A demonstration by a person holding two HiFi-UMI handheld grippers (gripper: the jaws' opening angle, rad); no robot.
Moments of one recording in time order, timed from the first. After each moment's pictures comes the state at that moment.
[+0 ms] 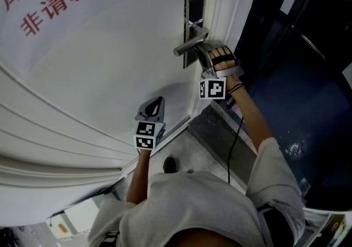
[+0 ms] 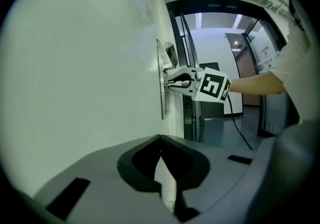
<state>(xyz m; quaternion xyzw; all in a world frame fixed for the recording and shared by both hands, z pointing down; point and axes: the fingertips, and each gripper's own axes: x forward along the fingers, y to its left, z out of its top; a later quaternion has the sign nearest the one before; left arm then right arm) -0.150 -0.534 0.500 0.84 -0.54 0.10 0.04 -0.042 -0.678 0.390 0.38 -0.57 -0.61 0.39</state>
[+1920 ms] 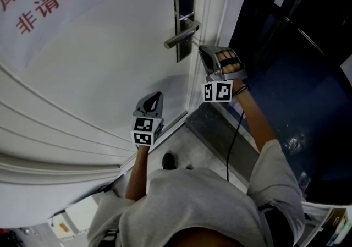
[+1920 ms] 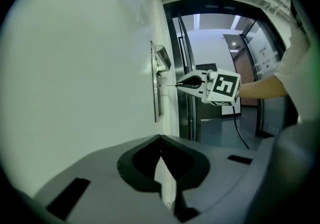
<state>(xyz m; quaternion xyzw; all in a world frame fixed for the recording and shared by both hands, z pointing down) -0.131 -0.525 0.494 0.84 -0.53 0.09 0.03 -0.002 -0.639 0.389 0.41 -0.62 -0.57 0.35</state>
